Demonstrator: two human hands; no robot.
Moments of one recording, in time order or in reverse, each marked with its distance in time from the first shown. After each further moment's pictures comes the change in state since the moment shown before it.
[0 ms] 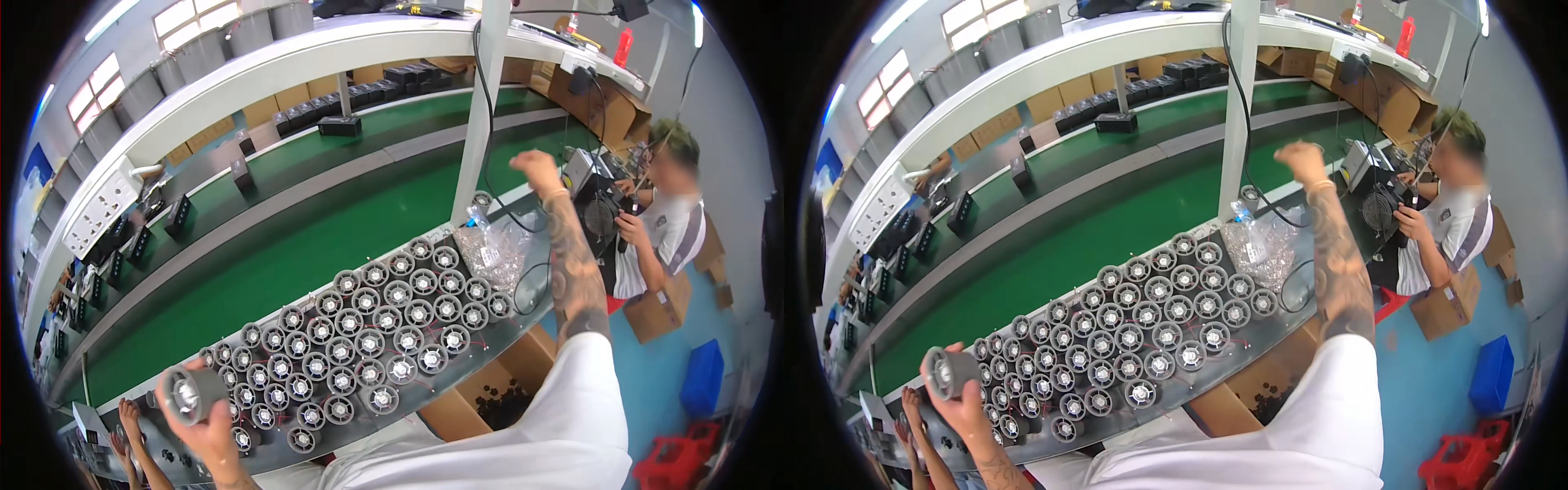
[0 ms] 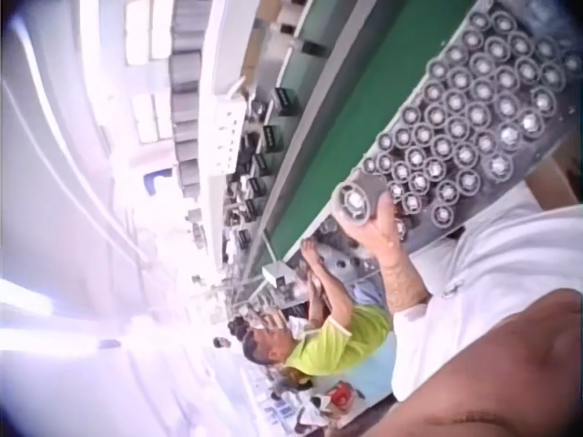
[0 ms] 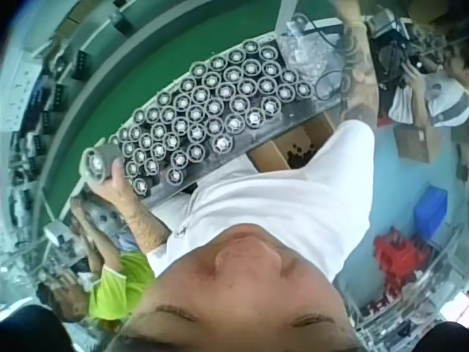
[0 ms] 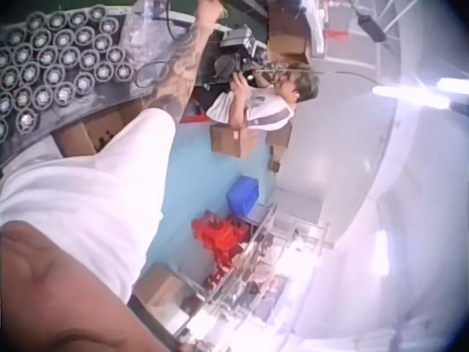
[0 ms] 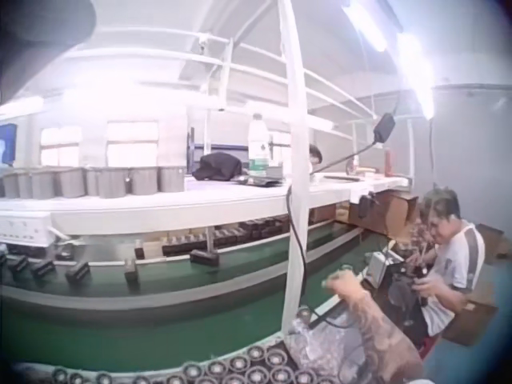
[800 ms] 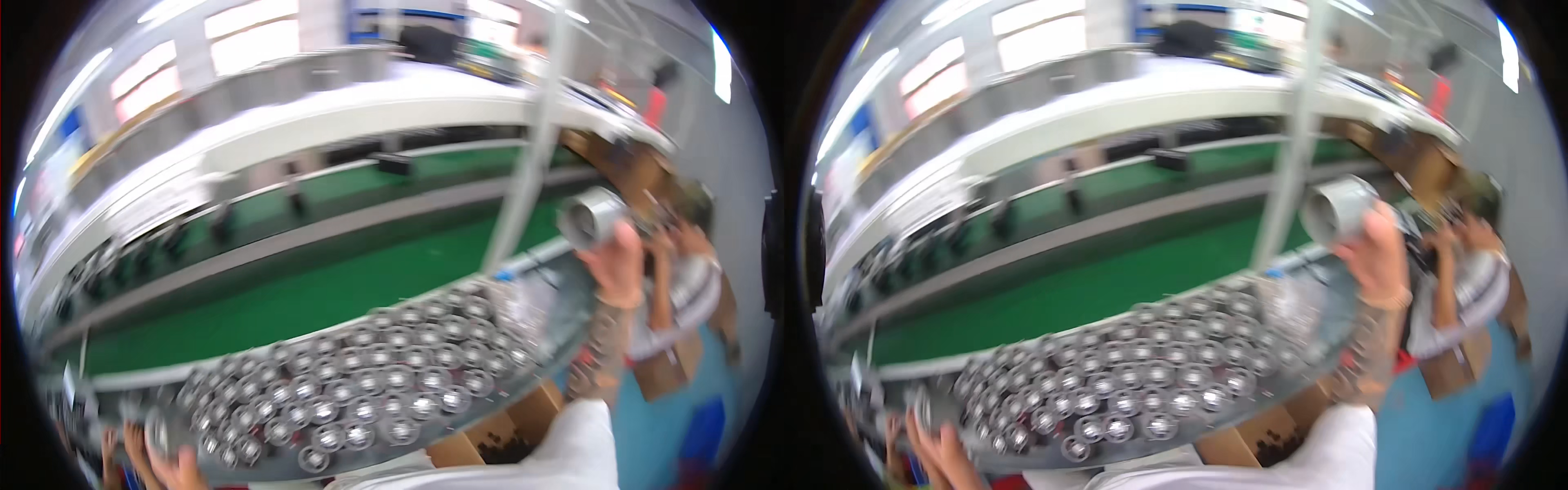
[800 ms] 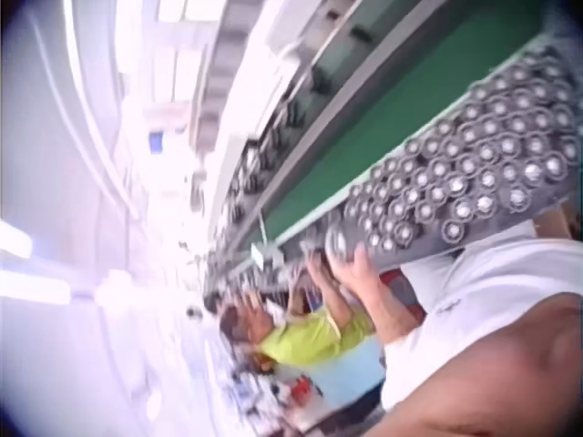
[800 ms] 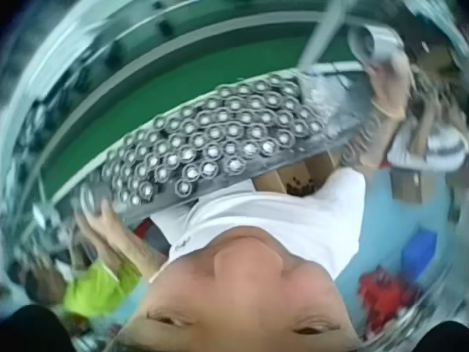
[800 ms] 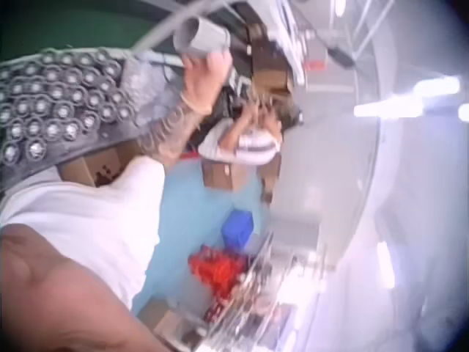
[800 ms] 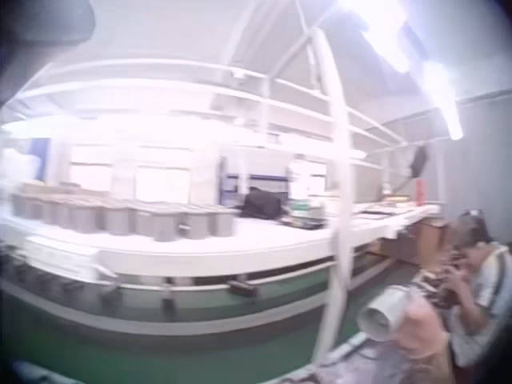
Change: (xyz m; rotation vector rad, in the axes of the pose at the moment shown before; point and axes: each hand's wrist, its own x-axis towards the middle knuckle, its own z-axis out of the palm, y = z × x) left_hand -0.041 -0.046 -0.146 0.227 0.351 -0.007; right_hand -0.096 -0.226 -0.037 1.090 -0.062 -0.017
